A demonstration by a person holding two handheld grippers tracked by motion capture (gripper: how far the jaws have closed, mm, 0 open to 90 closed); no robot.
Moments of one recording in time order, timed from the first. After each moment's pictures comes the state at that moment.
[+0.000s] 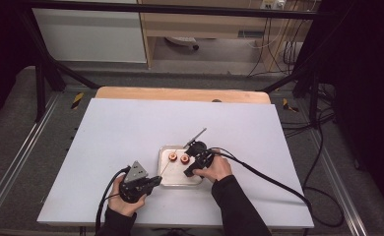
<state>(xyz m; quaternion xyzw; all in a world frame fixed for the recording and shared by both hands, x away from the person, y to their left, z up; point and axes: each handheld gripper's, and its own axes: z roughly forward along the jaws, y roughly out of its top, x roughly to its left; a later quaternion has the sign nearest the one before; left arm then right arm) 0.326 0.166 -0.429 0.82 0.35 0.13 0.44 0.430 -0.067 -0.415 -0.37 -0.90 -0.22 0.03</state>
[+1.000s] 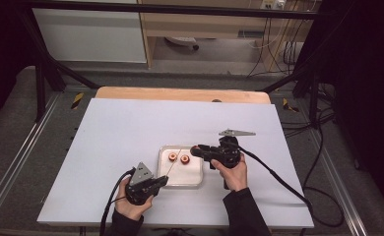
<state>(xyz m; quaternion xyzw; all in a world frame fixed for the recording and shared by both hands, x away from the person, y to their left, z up) 0.318 0.145 -0.426 0.80 0.37 0.13 0.46 0.404 -0.136 -0.385 -0.44 -0.72 -0.54 0.00</state>
